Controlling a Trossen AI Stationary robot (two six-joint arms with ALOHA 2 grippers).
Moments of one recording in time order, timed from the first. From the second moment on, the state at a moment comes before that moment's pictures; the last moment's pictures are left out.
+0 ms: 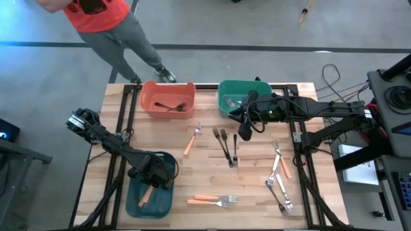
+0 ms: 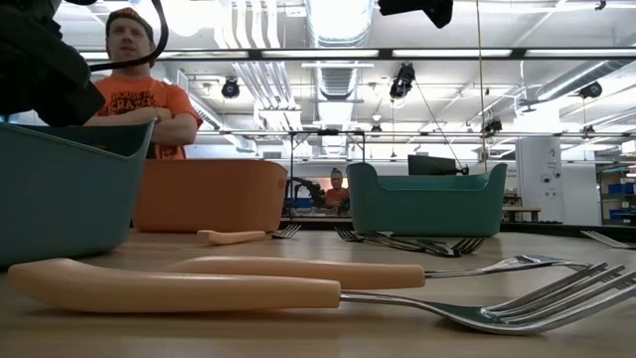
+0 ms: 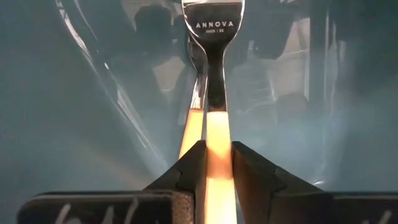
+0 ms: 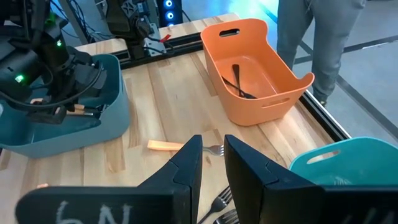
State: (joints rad) left arm -0.54 1.54 0.93 -0.88 0.28 -1.79; right arm -0.01 1.25 1.31 -0.57 0.18 0.20
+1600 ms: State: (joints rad) left arm -0.54 1.54 0.93 -0.88 0.27 -1.78; right arm -0.01 1.25 1.31 -0.43 0.18 0.16
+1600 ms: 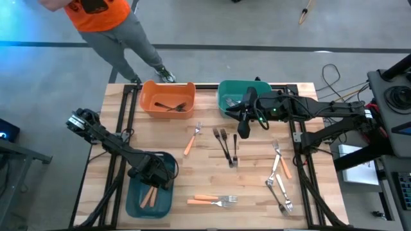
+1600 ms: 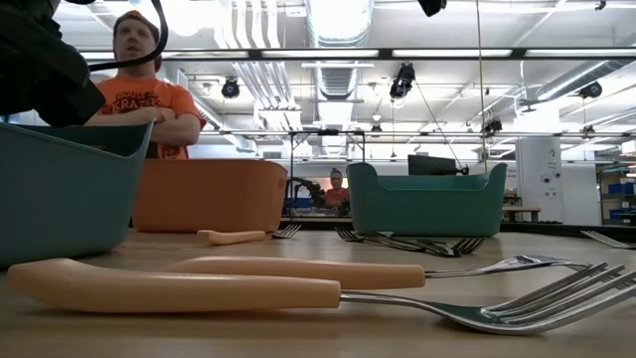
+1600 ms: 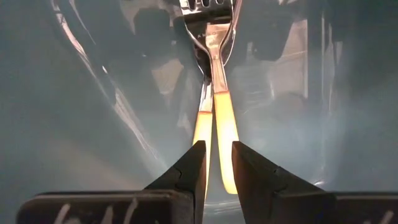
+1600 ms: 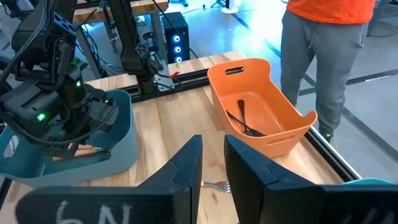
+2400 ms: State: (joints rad) left arm -0.54 1.51 1.31 -1.21 0.20 -1.45; right arm -0.01 1.23 1.31 -0.44 0.14 0.35
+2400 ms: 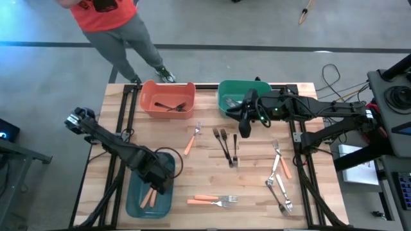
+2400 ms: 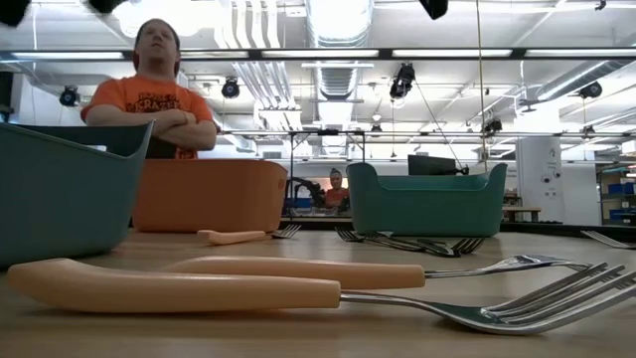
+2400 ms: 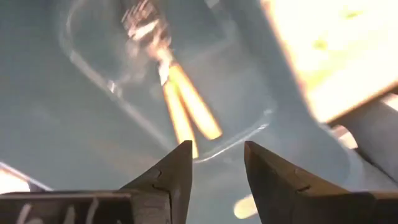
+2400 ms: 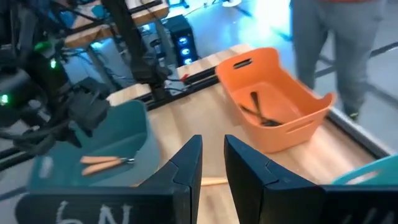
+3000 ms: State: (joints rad) left arm -0.33 1.33 1.51 -1.16 -0.33 -0.79; right arm 0.04 1.24 1.31 -0.44 -0.09 0.78
